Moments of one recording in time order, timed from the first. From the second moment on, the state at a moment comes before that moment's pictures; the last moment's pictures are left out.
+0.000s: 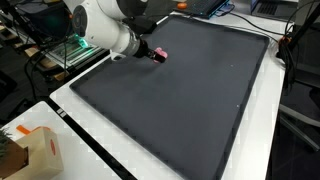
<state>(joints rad) -0.12 0.26 -0.13 -2.47 1.14 2.23 0.43</state>
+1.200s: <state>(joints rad) -0.04 0.12 -0.09 -2.46 0.71 2.23 0.41</state>
